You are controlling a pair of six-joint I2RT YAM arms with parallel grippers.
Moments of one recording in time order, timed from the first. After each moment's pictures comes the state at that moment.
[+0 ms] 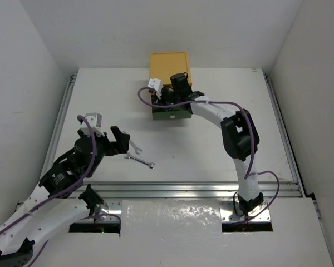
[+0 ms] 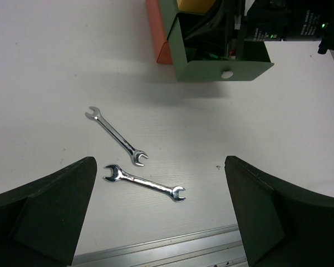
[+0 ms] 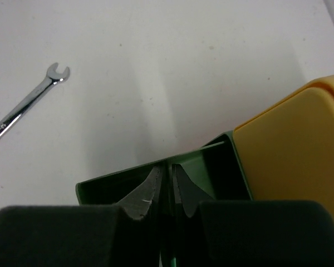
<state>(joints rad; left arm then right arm) -0.69 0.56 0.80 -0.63 -0.48 -0.49 0.54 2.15 1.66 -0.07 -0.57 -0.57</state>
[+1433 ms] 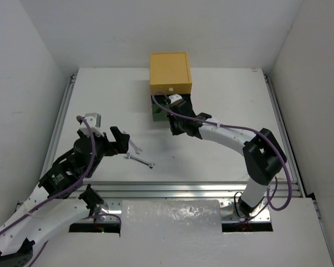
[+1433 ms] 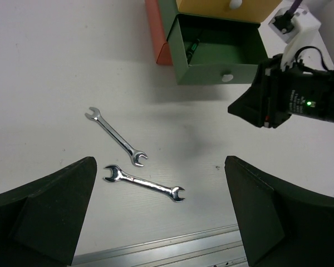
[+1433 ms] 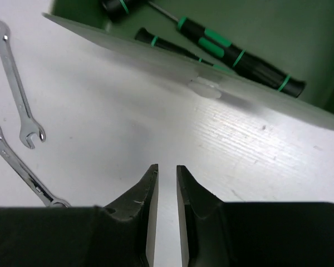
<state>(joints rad) -0.69 0.56 0.80 -0.63 -0.48 -0.49 0.70 1.73 1.19 -0.27 0.15 0.26</state>
